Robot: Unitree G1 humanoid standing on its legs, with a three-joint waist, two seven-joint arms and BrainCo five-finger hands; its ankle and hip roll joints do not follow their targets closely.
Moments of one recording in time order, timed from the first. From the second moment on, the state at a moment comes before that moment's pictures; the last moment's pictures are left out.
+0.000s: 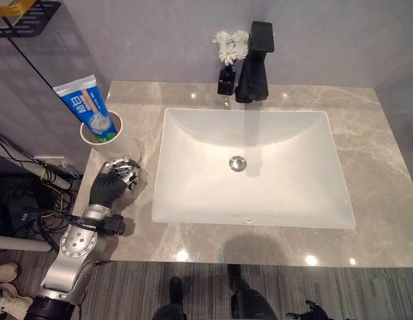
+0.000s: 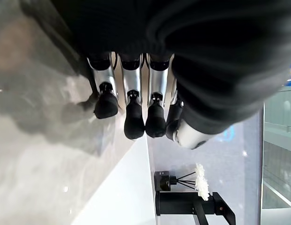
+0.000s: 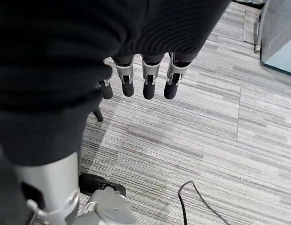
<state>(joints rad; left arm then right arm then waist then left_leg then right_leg) -0.01 0.65 -0.06 -0.14 -0.50 -0.17 0.07 0.04 -0.32 0.21 1.23 -0.02 -0.07 -0.15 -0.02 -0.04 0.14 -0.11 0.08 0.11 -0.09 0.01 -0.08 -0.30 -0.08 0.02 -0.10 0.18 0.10</state>
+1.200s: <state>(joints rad) -0.03 0.66 0.04 -0.03 -0.45 -0.21 0.18 0.01 -0.32 0.27 1.21 -0.02 -0.07 -0.15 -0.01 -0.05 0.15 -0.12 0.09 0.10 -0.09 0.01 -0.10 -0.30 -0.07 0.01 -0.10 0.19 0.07</state>
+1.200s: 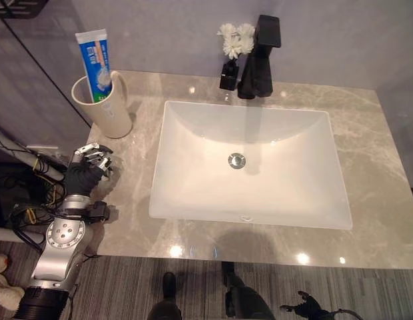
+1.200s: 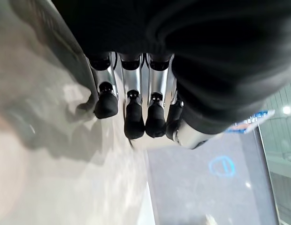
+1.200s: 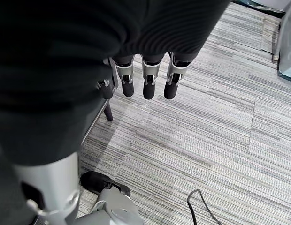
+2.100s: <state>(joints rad) -0.43 0.79 0.01 0.29 -0.41 -0.26 0.35 -0.01 -0.32 0.30 1.19 -0.01 -0.07 -0.15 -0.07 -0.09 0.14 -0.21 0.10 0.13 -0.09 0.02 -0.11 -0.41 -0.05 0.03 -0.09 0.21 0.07</state>
